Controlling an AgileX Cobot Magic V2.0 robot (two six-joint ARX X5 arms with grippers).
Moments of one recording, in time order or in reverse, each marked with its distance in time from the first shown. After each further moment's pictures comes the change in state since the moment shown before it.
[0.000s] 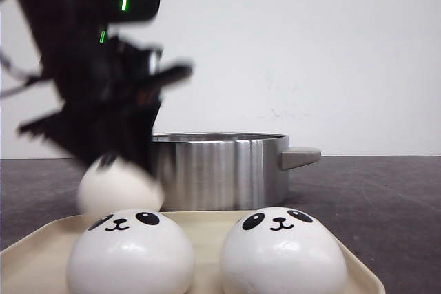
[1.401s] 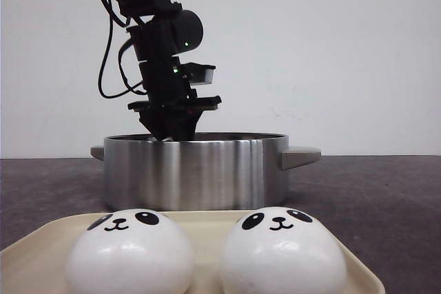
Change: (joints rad) left arm 0.194 0.655 0.840 -0.177 -0.156 0.537; right arm 0.000 0.000 0.000 -0.132 0.134 0.038
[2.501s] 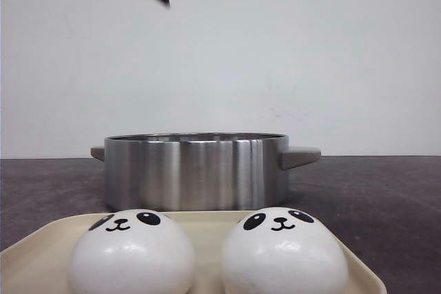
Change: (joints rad) left arm -0.042 -0.393 0.256 -0.184 0.025 -0.260; right arm -0.091 0.292 0.000 0.055 -0.460 0.132
